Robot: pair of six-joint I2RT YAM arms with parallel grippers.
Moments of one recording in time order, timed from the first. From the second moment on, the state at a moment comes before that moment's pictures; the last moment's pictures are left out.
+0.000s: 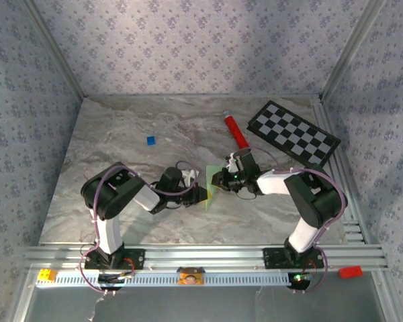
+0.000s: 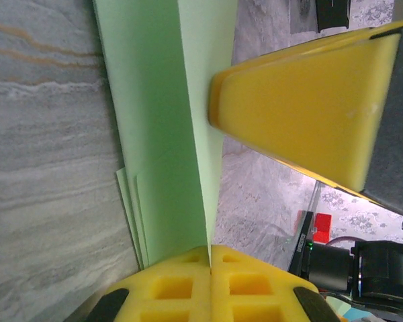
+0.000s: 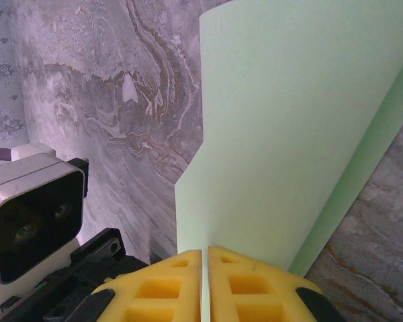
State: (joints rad) left arm -0.74 1.86 0.51 0.80 0.62 -1.07; right arm 0.54 1.69 0.67 0.23 -0.55 0.87
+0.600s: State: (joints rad) left arm -0.73 1.86 0.52 0.77 0.63 -1.08; right arm 0.54 1.75 0.68 0.24 -0.55 0.87
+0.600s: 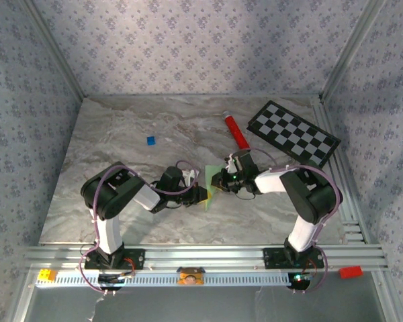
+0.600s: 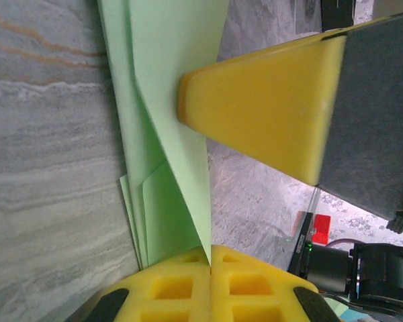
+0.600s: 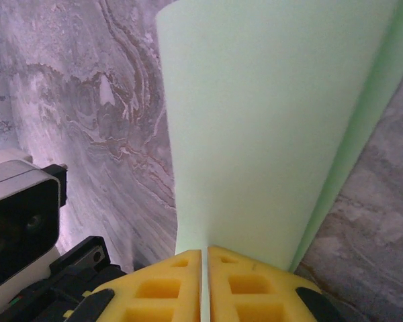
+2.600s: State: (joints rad) left arm -0.73 1.78 0.63 0.34 0.70 -0.79; right arm 0.55 1.77 0.74 0.12 -0.51 0.87
